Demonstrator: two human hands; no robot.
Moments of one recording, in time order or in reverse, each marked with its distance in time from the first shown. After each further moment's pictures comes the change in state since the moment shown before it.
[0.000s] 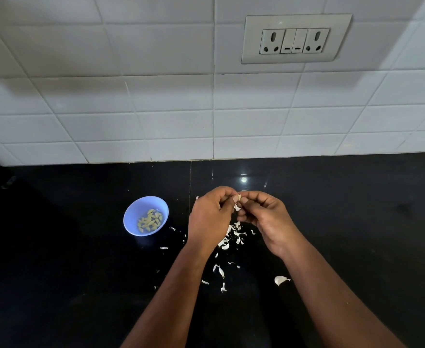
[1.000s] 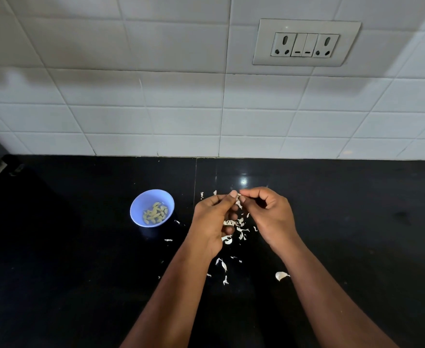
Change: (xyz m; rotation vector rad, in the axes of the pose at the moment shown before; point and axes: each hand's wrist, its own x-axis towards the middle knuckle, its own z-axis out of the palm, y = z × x) left_hand -0.019 0.010 -0.006 -0.695 -0.018 -0.518; right_hand -0.021 -0.005 0.016 -0.438 0.123 -0.340
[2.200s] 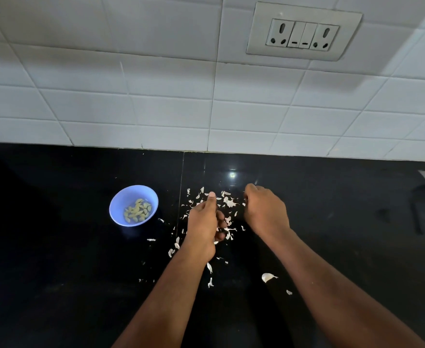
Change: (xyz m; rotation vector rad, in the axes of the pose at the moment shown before) left_hand 0.029 -0.029 0.012 0.027 0.169 -0.122; right_hand 0.045 0.035 -0.011 -1.178 -0.180 -0.041
